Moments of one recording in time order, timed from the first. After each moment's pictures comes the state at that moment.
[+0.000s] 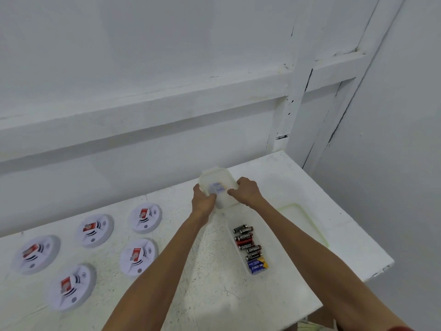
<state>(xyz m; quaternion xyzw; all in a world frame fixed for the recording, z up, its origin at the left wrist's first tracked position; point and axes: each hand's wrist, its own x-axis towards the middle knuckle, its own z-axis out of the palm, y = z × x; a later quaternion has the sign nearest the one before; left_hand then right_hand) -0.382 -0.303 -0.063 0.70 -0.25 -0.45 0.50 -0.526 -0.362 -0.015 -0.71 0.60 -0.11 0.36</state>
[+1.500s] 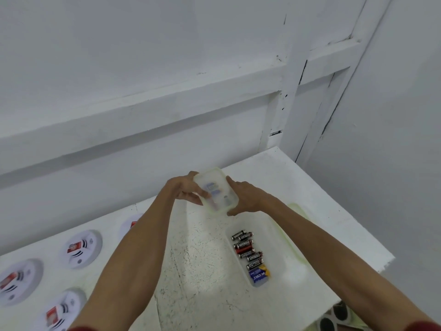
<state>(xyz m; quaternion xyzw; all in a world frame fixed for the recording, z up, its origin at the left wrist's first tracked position) -0.310 -0.374 -0.006 0.64 -0.38 -0.64 0.19 -0.548 -0.393 -0.030 -0.86 0.42 0.04 0.28</state>
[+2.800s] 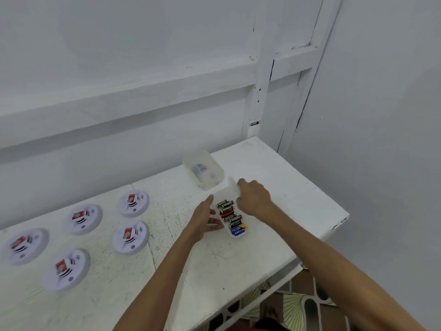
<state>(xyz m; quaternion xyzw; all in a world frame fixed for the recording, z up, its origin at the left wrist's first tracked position) -0.444 -0.187 -0.053 0.63 -0.24 -0.61 0.41 -0.605 -0.222 0.038 -0.77 0.62 -0.01 0.16</state>
